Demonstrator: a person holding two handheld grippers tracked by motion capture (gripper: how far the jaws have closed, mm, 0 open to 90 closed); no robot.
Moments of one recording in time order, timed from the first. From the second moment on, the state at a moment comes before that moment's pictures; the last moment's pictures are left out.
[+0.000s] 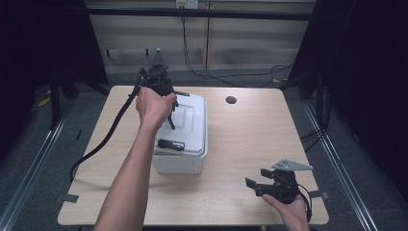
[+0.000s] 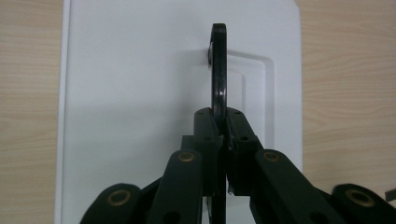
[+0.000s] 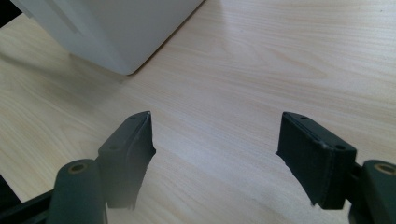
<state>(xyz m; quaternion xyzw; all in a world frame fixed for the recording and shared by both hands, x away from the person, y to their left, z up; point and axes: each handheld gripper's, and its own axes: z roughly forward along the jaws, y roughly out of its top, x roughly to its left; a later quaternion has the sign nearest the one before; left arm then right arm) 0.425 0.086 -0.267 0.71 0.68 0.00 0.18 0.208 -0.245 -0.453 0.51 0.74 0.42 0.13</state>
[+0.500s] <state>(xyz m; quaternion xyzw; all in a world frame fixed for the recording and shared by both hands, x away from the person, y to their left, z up) 0.433 0.081 -0.277 0.71 0.69 0.00 0.18 0.208 -0.246 -0.454 0.51 0.74 0.42 0.13</state>
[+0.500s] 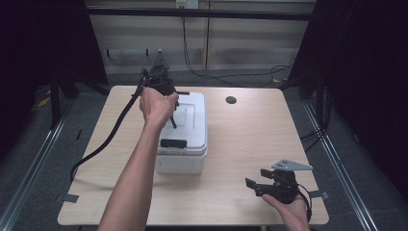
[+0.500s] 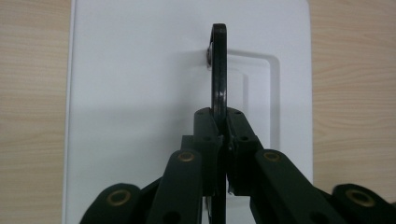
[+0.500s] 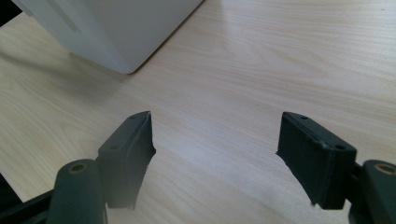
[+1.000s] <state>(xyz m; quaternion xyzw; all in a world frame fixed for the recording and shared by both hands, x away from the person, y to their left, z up) 0.431 0.073 -0.292 0.71 0.69 0.00 0.16 0.208 -0.244 -0.454 0.51 0.74 0.41 0.13</state>
